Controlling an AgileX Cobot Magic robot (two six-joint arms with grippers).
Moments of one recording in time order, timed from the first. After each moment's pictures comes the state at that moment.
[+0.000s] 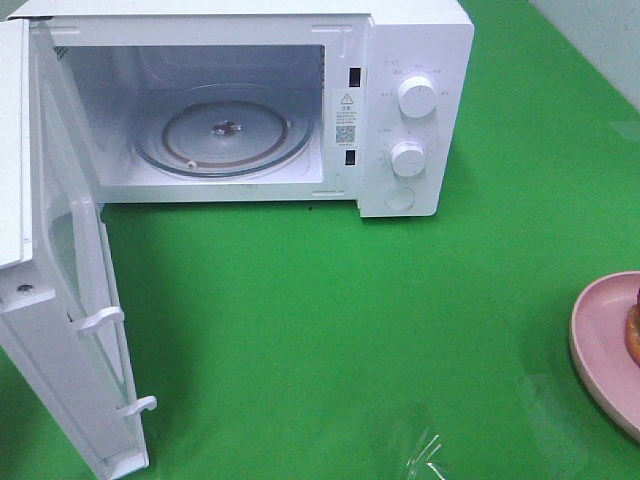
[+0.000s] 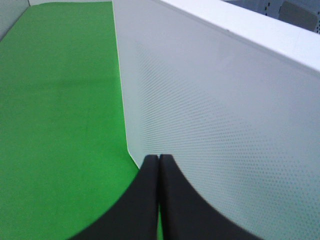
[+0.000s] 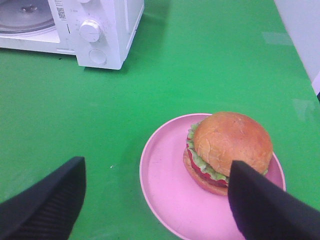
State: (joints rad) left arm -0.14 1.05 -0.20 0.10 -0.46 -0.08; right arm 0.12 0.00 -0.51 -0.06 1.02 0.09
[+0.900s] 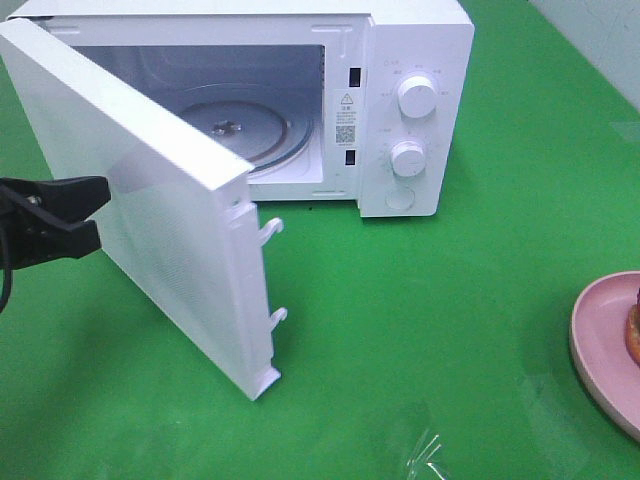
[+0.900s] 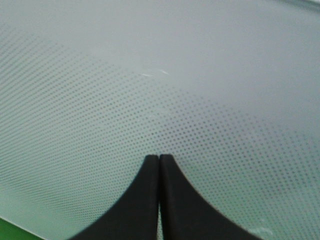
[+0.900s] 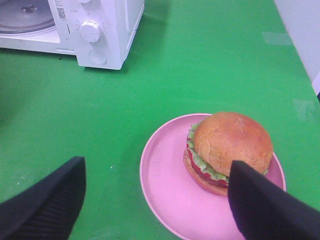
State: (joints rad) left arm -0.25 1.53 -0.32 0.42 -0.89 -0.40; right arm 0.12 0.00 -0.51 -0.06 1.02 0.09
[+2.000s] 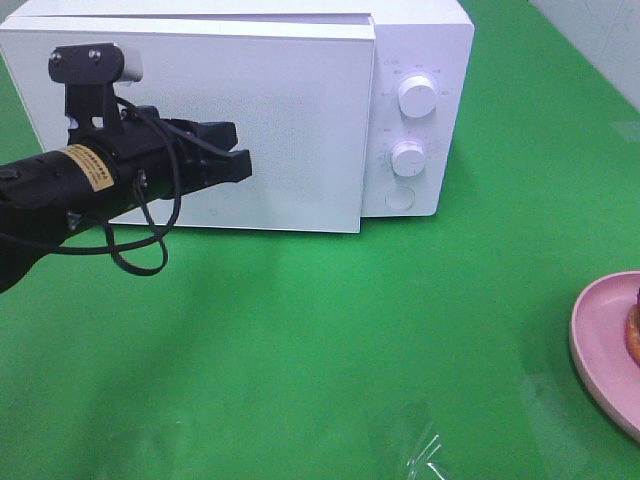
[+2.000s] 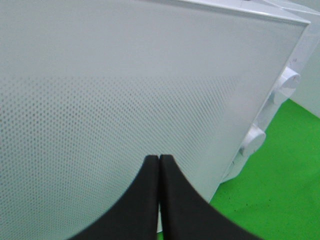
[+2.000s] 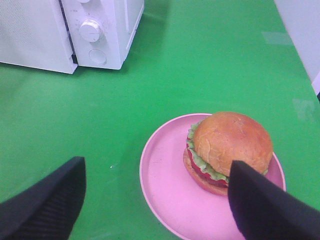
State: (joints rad) left arm -0.55 1.78 -0.70 0.10 -0.78 -0.30; right arm 0.12 0.00 -0.51 -0.06 1.02 0.09
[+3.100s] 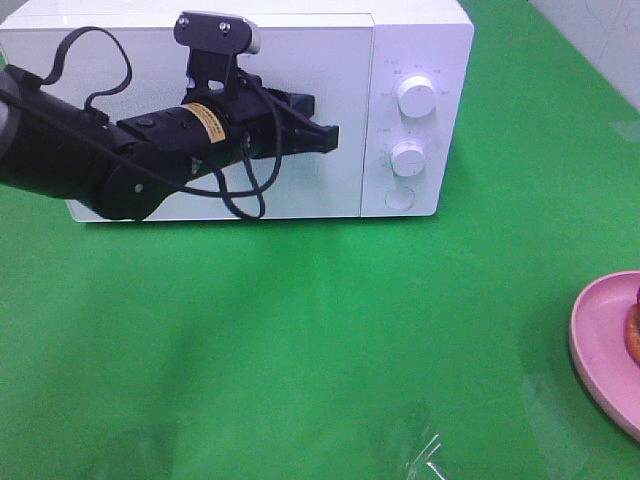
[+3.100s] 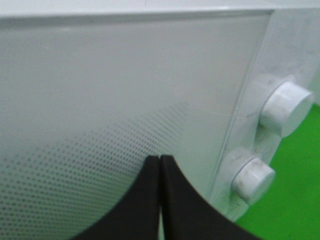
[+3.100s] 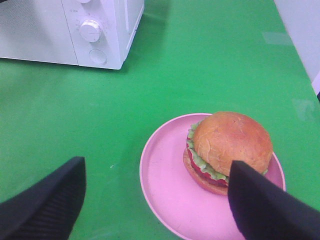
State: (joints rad) left arm -0.60 2.02 -1.08 0.09 -0.64 -0.17; right arm 0.12 0.00 -0.51 -0.06 1.02 0.09
